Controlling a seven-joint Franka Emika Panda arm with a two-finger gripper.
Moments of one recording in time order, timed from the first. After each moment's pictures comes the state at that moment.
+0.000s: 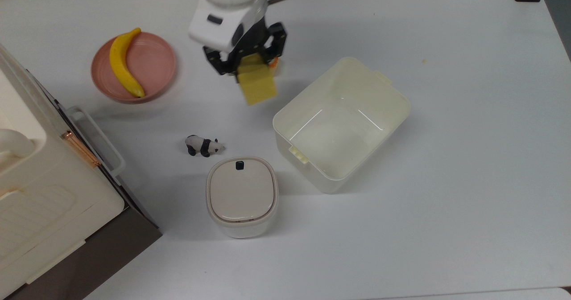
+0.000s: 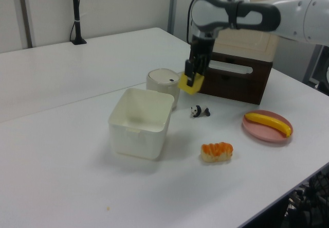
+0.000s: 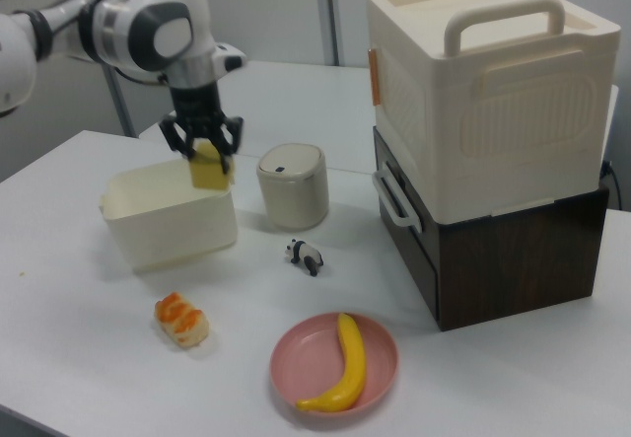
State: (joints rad) arm 0.09 0.24 -0.05 -1.53 0.07 1.80 -0.33
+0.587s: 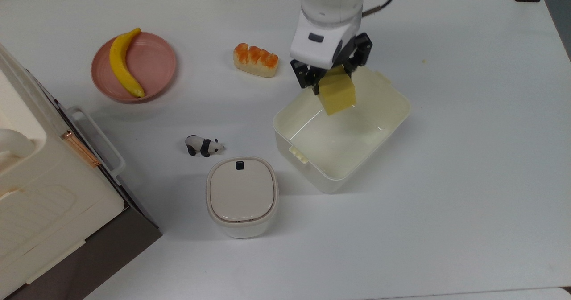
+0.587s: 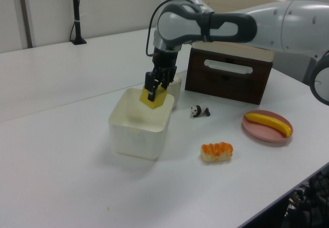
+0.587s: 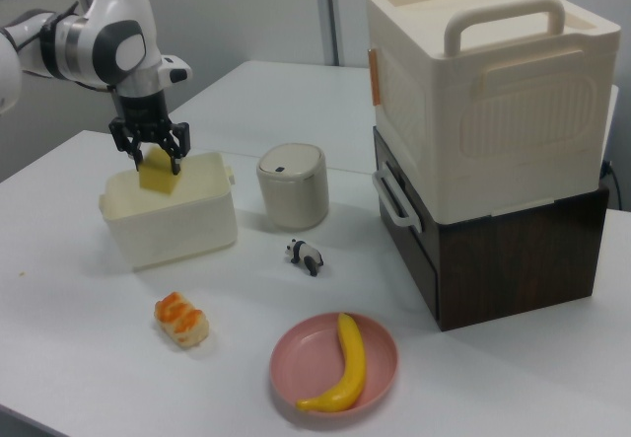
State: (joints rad) arm 0.22 0.33 0.03 -1.50 0.09 1.87 -0.13
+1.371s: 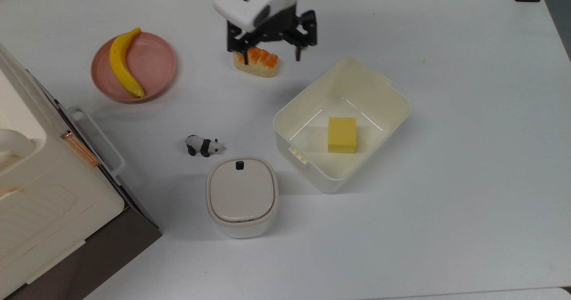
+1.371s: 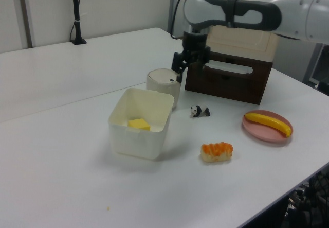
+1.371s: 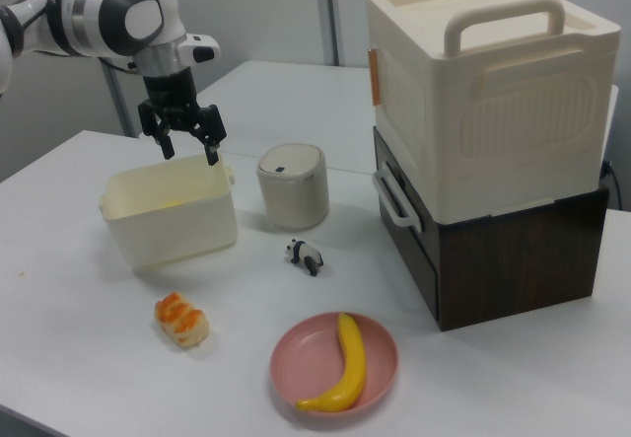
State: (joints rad) arm 0.09 0.20 0.02 -1.53 -0.03 1.74 0.02
